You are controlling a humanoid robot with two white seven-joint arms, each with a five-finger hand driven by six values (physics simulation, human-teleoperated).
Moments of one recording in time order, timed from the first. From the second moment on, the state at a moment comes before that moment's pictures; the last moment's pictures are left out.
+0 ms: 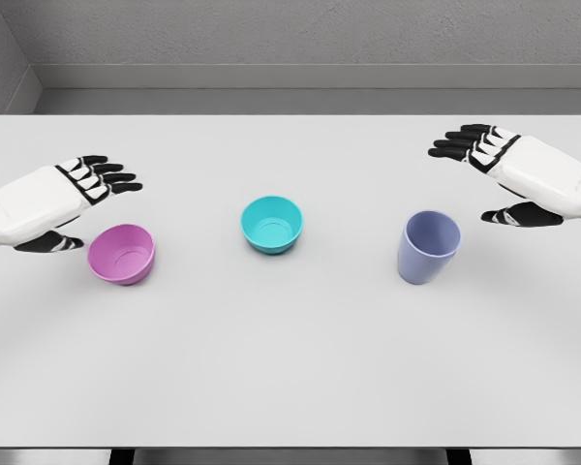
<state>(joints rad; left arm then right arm) -0.15 0.89 -0.16 -1.67 -0.54 -0.61 -0.24 -0.25 -0.91 0.23 -1.67 0.29 -0.61 0.25</state>
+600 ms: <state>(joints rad) -0.65 1.04 -0.59 -1.57 -0.34 -0.61 -0.46 -0.34 -1.00 0.27 -1.67 0.30 -0.61 0.25</state>
